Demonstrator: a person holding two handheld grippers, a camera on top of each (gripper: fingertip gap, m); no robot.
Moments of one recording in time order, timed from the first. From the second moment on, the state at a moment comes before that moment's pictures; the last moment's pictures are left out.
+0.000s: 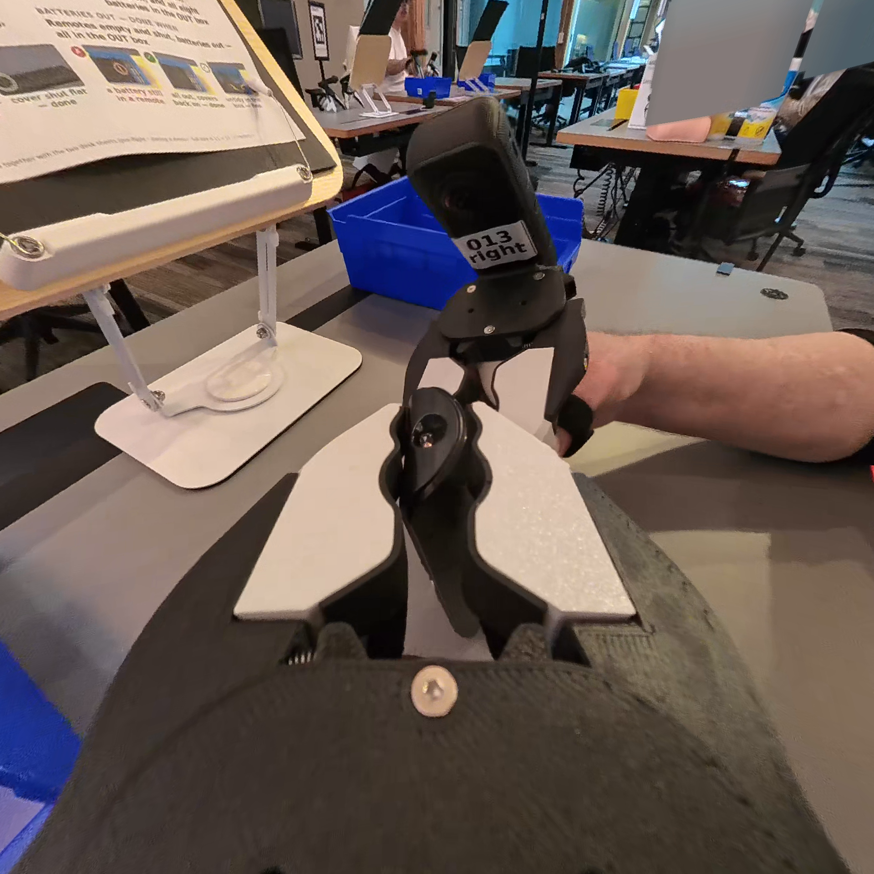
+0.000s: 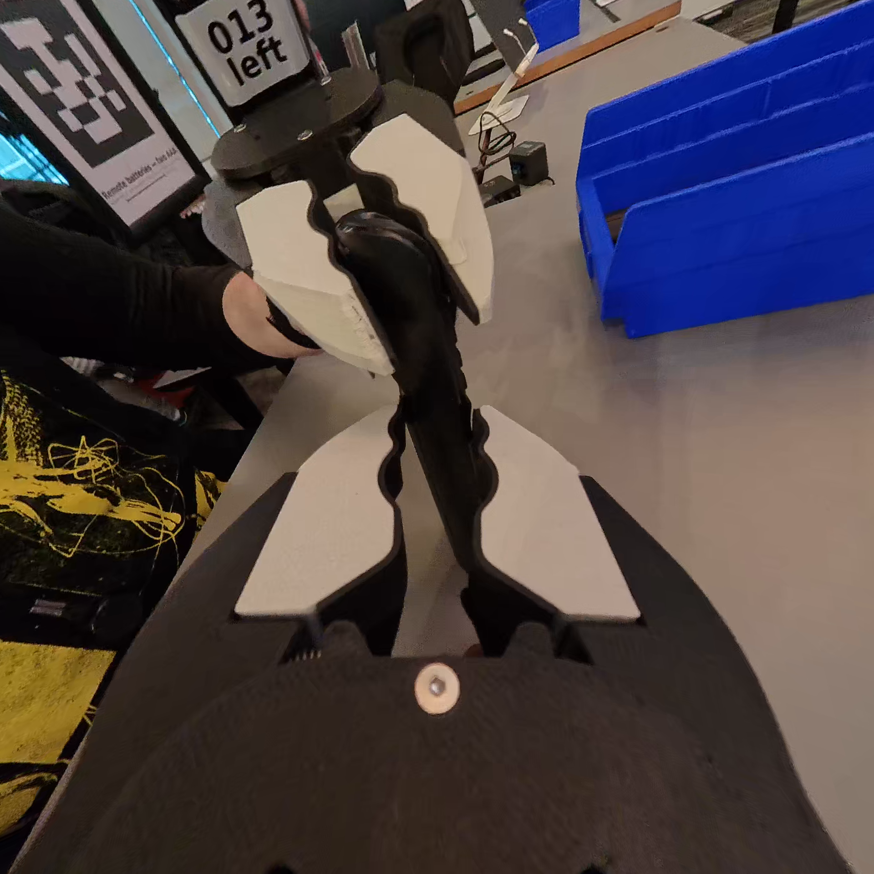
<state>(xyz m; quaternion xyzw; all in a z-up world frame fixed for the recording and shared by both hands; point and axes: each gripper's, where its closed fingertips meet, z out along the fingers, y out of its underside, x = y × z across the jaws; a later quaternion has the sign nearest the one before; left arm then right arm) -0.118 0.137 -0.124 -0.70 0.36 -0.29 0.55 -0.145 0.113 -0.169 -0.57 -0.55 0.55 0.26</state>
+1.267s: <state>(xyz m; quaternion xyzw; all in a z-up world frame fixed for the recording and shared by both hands) -0.123 0.139 -0.122 -0.69 0.32 -0.26 0.60 -0.148 0.115 -0.174 -0.63 -0.52 0.53 0.23</state>
